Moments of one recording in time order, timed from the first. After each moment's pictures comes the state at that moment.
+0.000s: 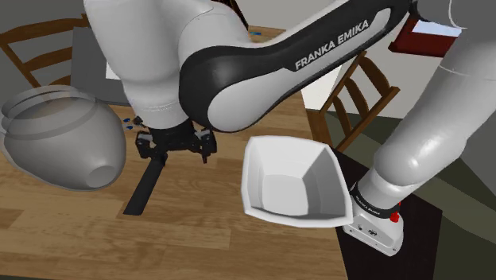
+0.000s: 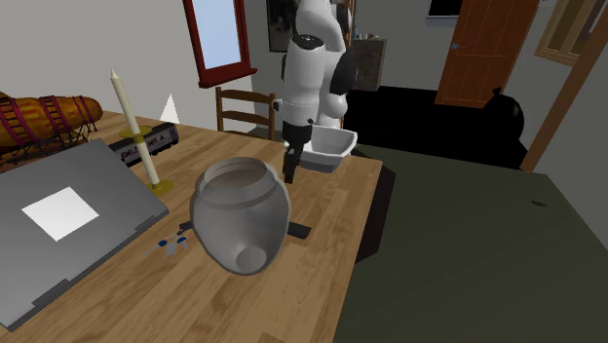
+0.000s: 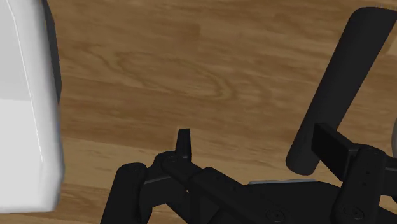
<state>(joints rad) -0.34 0.16 1.22 -1.97 -0.30 1.97 1.69</state>
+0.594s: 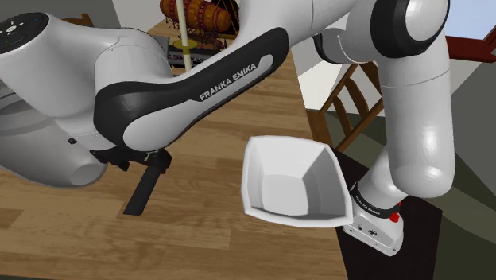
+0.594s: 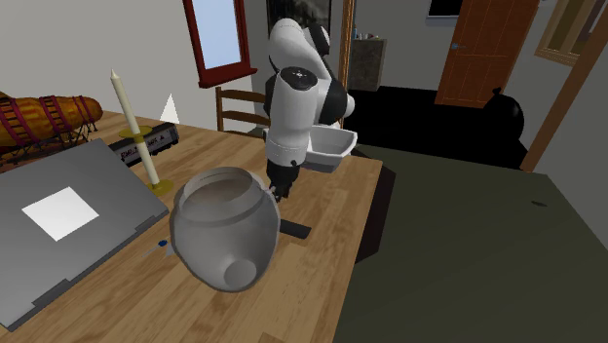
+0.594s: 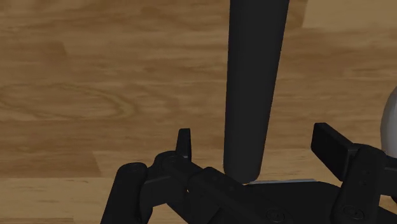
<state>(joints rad) 0.14 0.62 0.91 -1.52 -0.69 1.77 2.06</state>
